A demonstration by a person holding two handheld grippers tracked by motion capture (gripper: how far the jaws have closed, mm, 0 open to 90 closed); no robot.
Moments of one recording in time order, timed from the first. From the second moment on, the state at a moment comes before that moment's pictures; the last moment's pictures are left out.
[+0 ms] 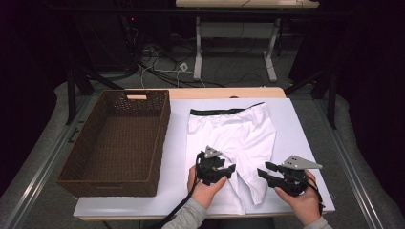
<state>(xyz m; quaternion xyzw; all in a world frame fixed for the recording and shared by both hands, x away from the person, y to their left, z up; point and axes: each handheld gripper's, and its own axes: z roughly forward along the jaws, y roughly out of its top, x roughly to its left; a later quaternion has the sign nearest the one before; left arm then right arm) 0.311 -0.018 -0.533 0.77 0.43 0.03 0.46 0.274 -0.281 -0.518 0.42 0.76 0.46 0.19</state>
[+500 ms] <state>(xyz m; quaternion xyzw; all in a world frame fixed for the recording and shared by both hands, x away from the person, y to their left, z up) 0.266 -0.045 -0.544 0.80 0.40 0.00 0.45 0.270 -0.300 -0.521 0.44 0.75 0.45 0.23</state>
